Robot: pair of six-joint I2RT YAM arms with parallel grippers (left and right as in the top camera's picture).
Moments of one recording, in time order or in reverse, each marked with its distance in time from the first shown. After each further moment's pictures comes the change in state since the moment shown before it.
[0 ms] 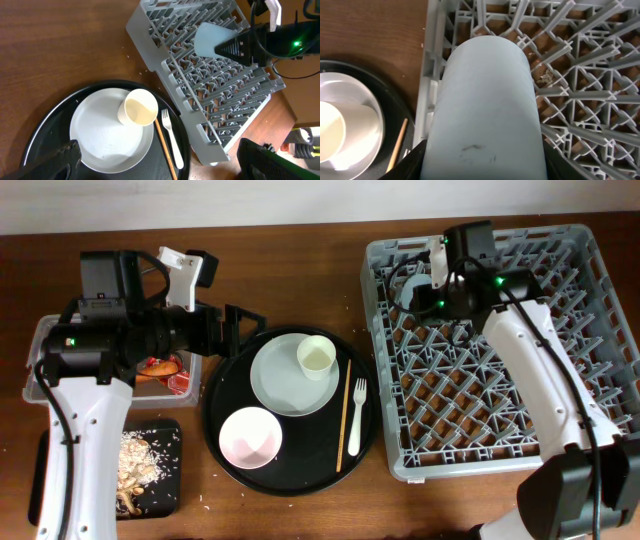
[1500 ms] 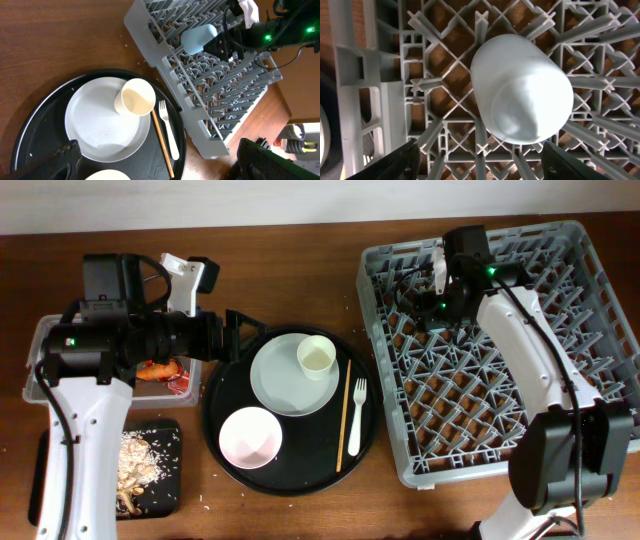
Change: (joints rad) left arm 0.000 0.000 0.000 -0.051 0.000 0.000; right arm -0.047 0.126 0.013 -0.024 0.043 -0.030
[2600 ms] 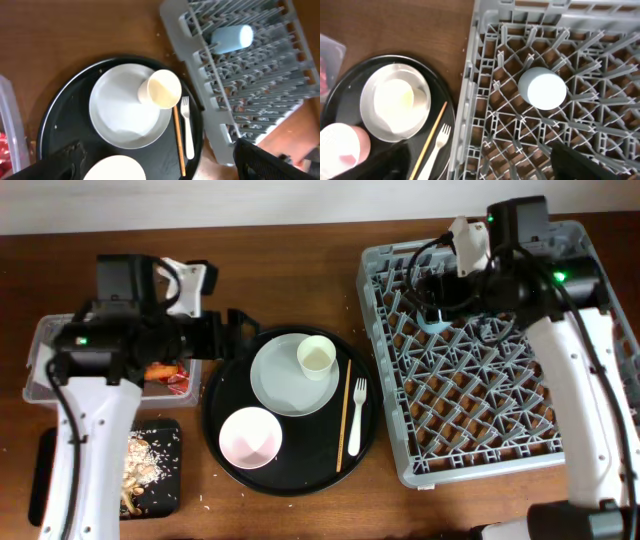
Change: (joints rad) left arm -0.050 0.001 0.000 -0.016 -0.200 -0.124; right arm 0.000 -0.225 0.224 -0.254 -0.232 -0.048
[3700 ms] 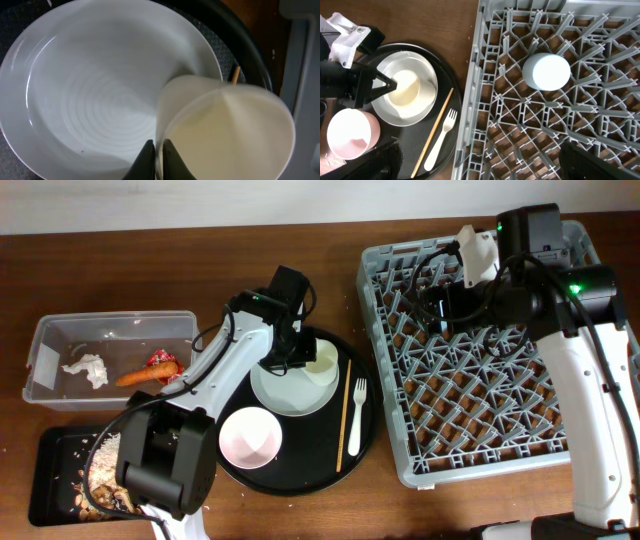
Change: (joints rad) left arm -0.372 0.526 0.000 0.152 -0.346 -0.379; right arm 0.000 -0.046 0.002 -0.079 -0.011 -0.003
